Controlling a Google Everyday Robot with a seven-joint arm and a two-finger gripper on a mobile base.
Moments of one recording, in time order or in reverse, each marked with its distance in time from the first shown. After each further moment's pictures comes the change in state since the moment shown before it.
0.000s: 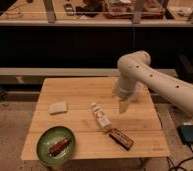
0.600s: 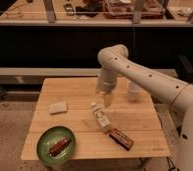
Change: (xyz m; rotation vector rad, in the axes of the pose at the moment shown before) arm -0.055 -0.058 0.011 -0.037 -0.051 -0.123
